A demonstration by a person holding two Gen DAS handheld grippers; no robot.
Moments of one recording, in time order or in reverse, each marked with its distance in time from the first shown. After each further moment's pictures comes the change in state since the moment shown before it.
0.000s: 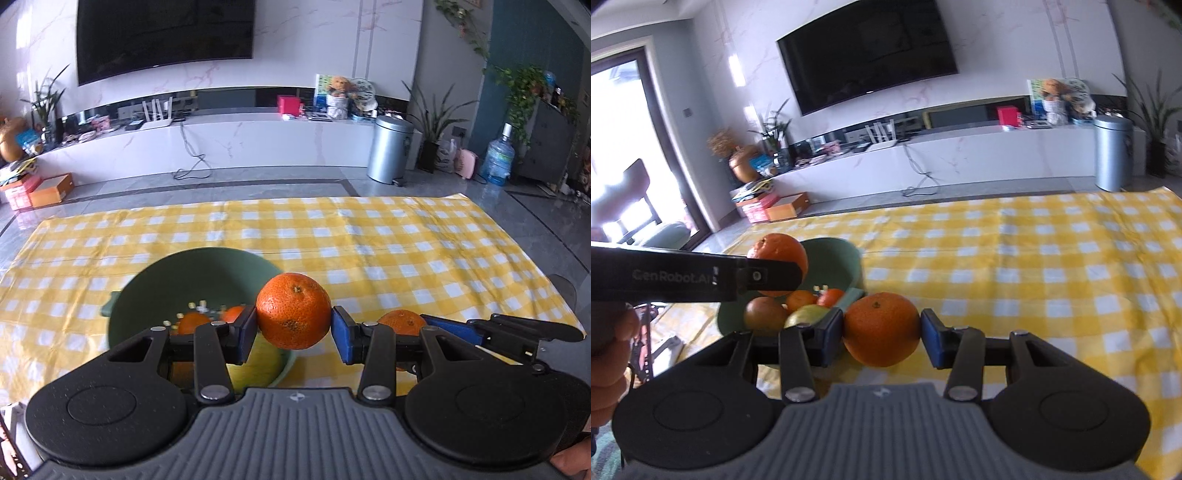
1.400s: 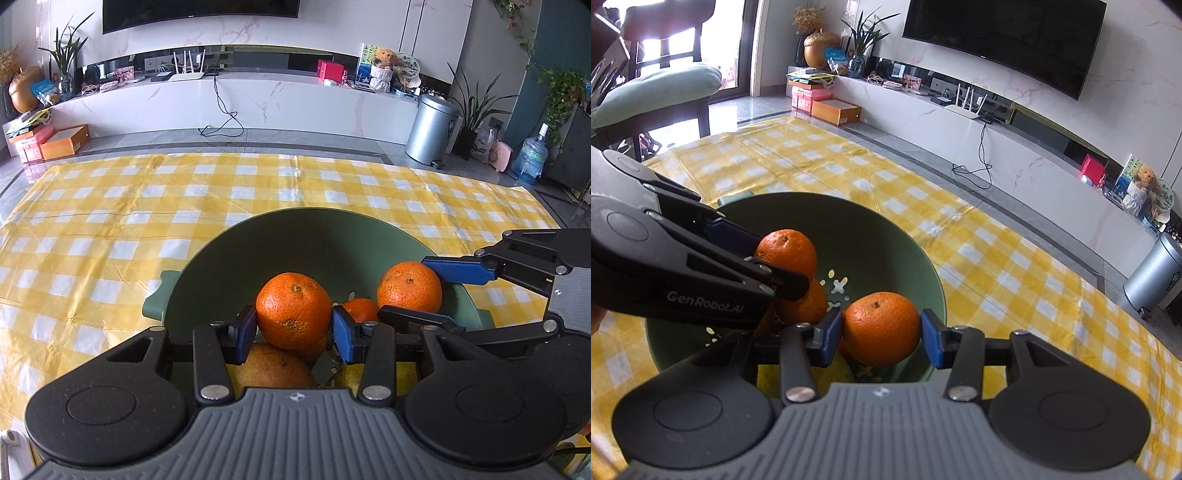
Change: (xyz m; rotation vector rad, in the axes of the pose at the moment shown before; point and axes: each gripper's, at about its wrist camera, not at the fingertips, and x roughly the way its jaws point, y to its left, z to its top) left arm 0.087 0.102 -0.010 -0.082 0.103 0.022; right arm 0.162 0.074 0.034 -0.534 0.217 -0.057
